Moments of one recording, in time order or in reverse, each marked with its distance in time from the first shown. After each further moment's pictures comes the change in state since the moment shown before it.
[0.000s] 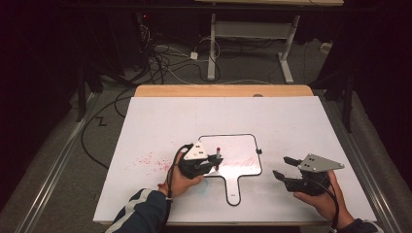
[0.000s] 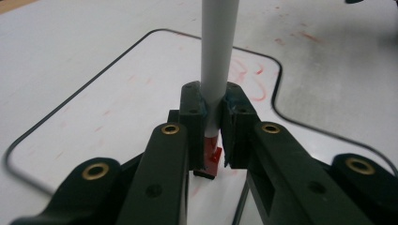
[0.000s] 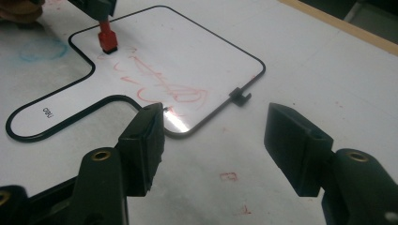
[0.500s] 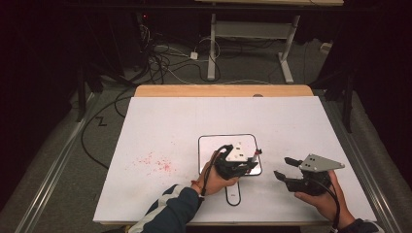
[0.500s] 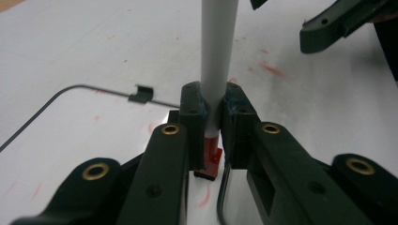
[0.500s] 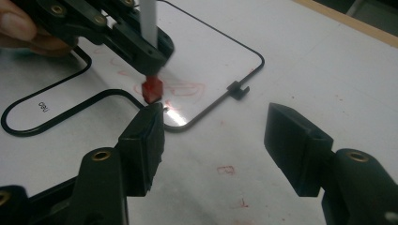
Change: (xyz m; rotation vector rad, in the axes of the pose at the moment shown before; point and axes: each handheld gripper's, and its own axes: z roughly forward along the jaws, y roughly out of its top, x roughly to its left) left arm -0.038 0.049 0.075 0.026 -0.085 0.095; right arm -0.004 -0.004 0.000 0.012 0.000 0.006
